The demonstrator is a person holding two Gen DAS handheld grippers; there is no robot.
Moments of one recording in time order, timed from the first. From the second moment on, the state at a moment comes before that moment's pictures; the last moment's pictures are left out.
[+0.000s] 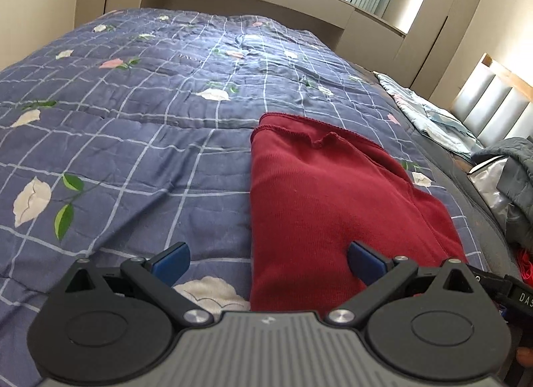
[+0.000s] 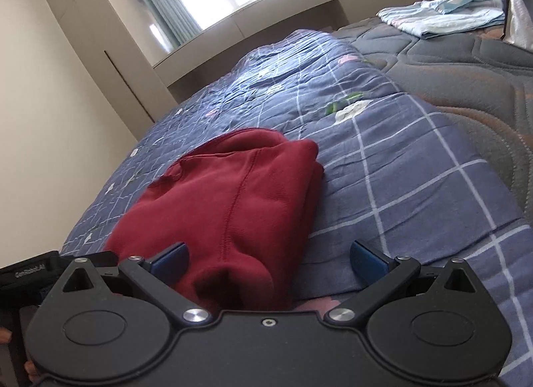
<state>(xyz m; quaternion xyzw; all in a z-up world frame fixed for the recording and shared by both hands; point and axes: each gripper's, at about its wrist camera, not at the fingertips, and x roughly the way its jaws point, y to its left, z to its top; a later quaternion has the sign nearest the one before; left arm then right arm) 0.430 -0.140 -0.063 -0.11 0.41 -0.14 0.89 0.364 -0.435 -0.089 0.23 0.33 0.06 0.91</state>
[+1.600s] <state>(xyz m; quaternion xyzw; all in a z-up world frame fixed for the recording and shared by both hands) 0.464 -0.142 -0.019 -0.12 0.48 -0.21 0.84 0.369 -0.419 -0.046 0.29 0.30 0.07 0.91</state>
